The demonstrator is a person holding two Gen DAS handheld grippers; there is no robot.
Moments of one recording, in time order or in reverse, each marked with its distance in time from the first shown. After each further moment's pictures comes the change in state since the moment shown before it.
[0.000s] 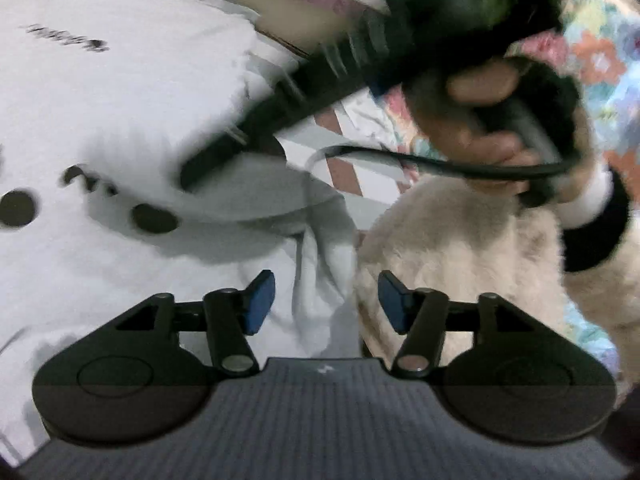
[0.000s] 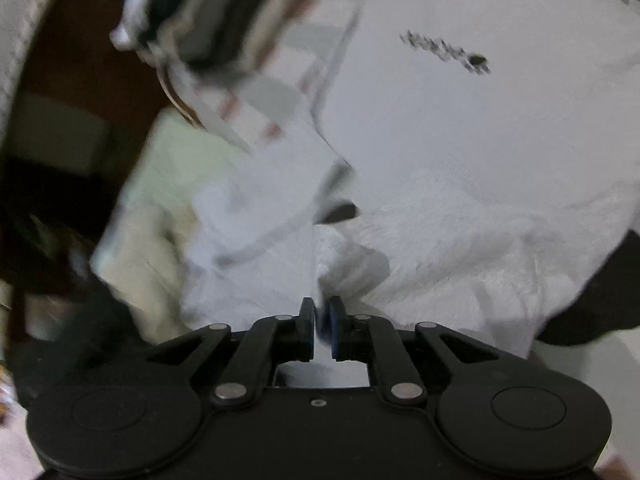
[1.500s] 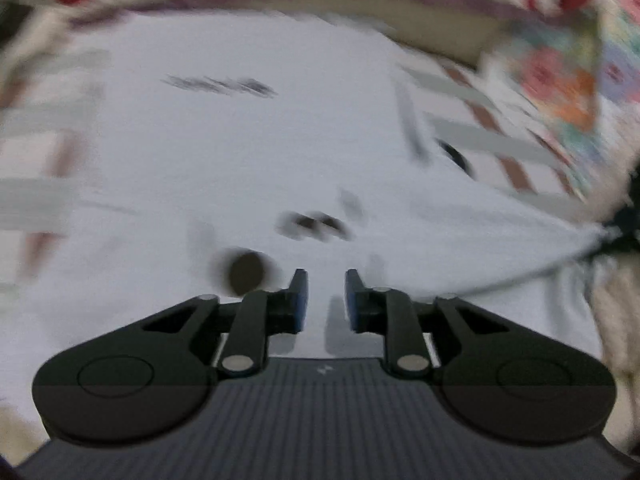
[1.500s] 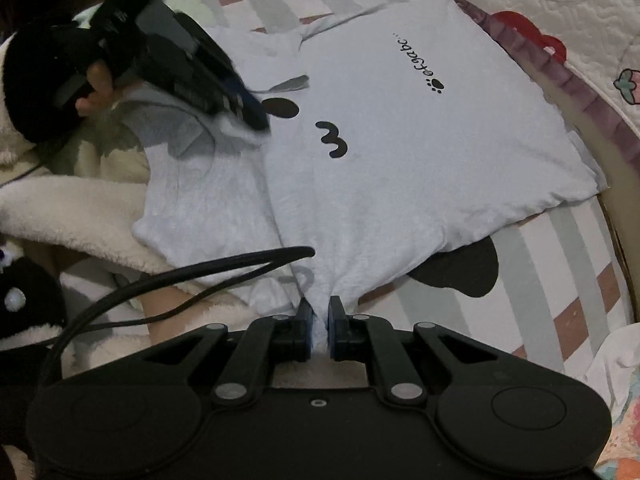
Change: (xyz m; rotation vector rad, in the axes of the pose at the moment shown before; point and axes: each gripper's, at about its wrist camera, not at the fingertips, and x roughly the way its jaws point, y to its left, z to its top) left arm -0.036 0.082 0.050 0.128 -0.015 0.512; right arm -0.037 0.056 -0.127 -0.494 0.044 -0.596
